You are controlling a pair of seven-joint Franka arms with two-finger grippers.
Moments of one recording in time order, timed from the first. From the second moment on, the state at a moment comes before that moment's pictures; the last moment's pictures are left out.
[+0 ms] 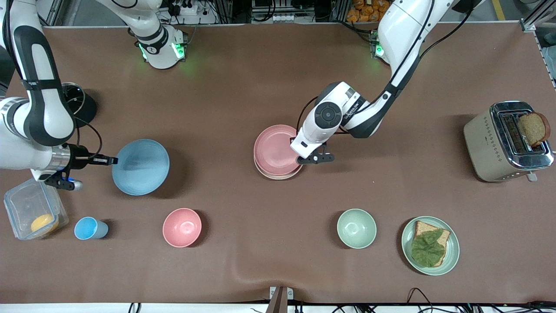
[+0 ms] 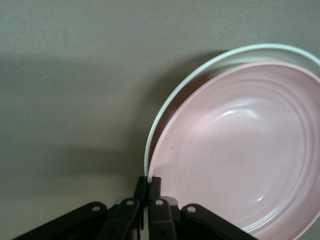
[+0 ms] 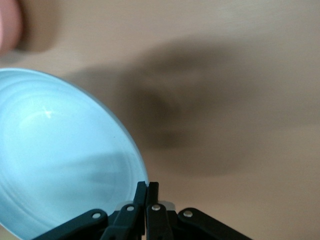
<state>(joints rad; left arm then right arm) -0.35 0.61 -0.39 -1.81 0.04 2.34 -0.81 -0.20 0.37 0.04 -1.87 0.31 1.93 -0.07</state>
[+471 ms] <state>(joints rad) -0.35 0.62 -0.38 -1.76 0.04 2.36 -0.81 -0.02 0.37 0.05 -1.85 0.42 2.02 0.24</state>
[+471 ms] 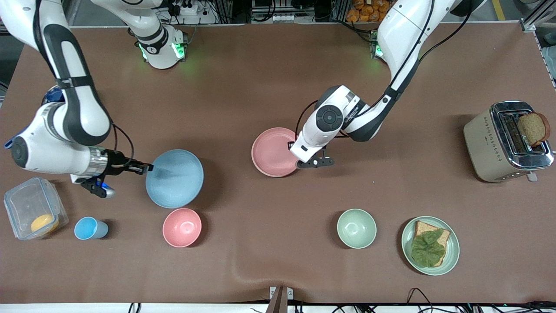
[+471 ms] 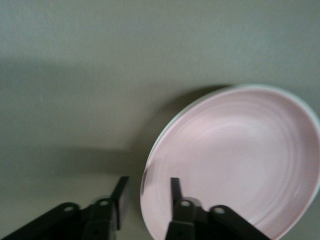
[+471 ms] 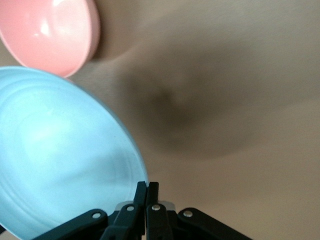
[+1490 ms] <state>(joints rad) 0.13 0.04 -0.37 -1.62 0.06 1.70 -0.50 0.35 0.43 0.05 -1.83 0.43 2.21 0.70</state>
